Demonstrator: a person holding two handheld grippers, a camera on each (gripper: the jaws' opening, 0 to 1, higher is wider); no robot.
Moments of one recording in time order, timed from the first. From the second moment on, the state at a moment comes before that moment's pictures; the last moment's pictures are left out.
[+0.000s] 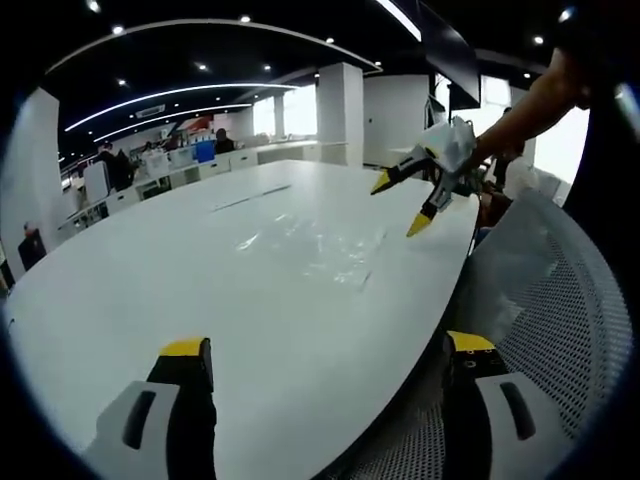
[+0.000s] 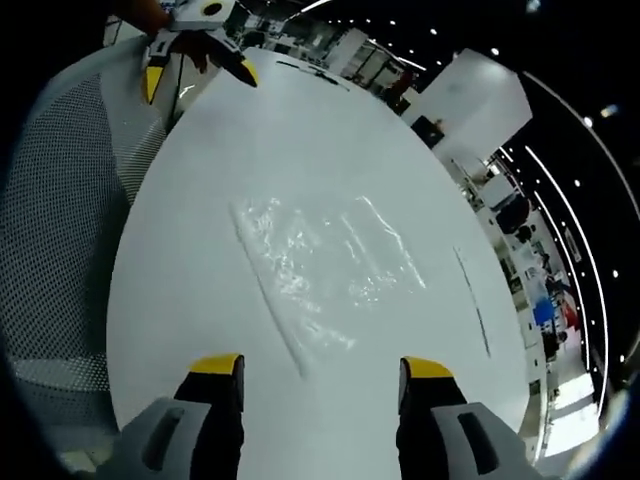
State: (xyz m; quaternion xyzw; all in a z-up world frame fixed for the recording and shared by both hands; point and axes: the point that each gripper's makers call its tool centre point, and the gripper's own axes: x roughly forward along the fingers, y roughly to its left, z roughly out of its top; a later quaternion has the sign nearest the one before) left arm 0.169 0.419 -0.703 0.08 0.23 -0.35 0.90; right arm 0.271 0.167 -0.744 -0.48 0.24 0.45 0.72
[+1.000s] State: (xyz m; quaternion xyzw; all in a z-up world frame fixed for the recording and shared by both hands) left arm 0.172 0.414 -0.690 0.02 0.21 -0.35 0.91; right arm 0.286 0.185 -0.768 -0.52 0.25 0.51 0.63
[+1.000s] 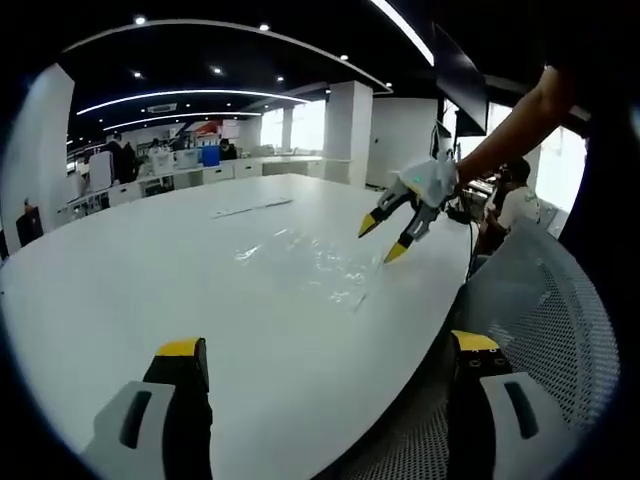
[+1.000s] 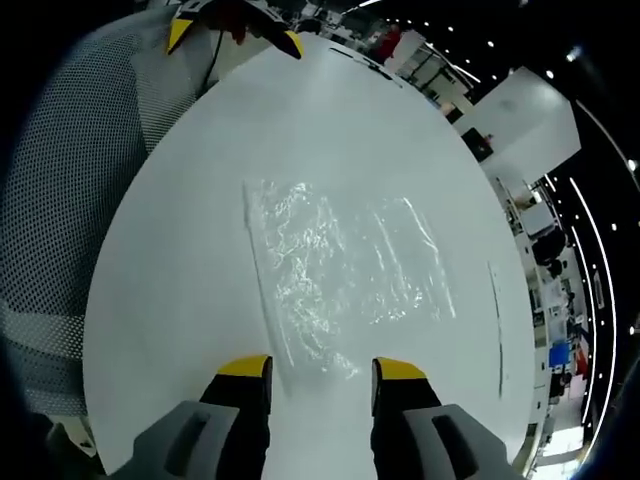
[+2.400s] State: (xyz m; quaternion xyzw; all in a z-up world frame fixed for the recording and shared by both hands) left arm 0.169 0.417 -0.700 0.05 0.23 -0.35 0.91; right arm 0.275 0.194 -0.782 -0.46 0.32 0.53 0.63
